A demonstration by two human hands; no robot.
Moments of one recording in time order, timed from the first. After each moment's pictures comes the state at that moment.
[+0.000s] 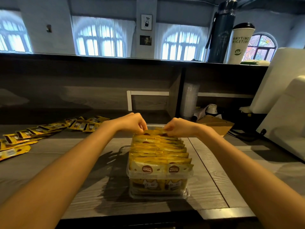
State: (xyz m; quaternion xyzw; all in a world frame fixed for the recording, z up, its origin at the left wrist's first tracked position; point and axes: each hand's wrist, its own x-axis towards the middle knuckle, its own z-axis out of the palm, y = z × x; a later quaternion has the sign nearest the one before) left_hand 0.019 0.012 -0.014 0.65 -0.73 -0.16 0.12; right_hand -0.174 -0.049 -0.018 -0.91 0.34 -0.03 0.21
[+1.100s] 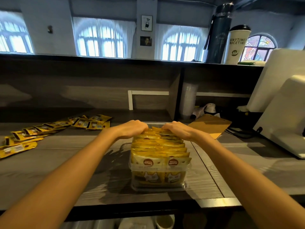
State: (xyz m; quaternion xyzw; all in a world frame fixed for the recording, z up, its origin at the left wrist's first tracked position) left_hand 0.000 0.042 -0.026 0.67 -0.70 -0.20 0.12; right_hand -0.171 -0.013 -0.023 -0.86 0.42 -0.07 0.28
